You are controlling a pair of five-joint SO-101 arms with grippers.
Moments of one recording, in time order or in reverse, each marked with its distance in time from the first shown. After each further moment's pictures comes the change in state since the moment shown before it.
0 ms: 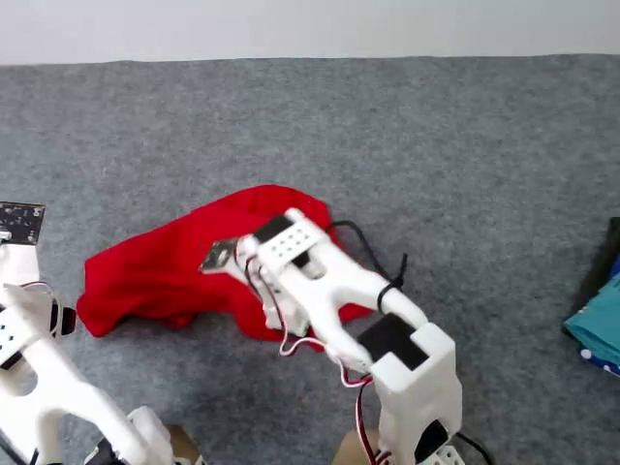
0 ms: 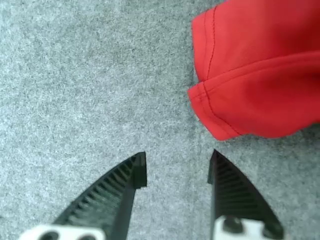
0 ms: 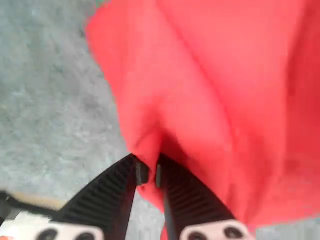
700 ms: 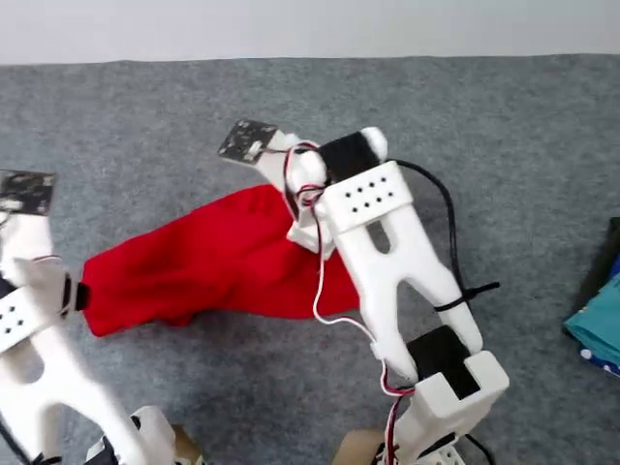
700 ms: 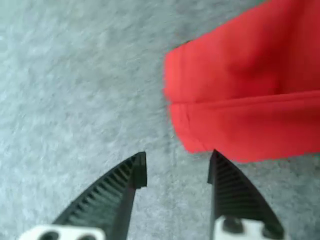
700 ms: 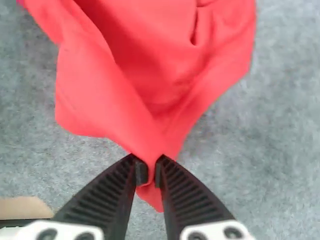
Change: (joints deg) left arm 9.5 0.0 -9.8 9.7 5.7; right arm 11.9 -13.2 -26.1 14.8 3.4
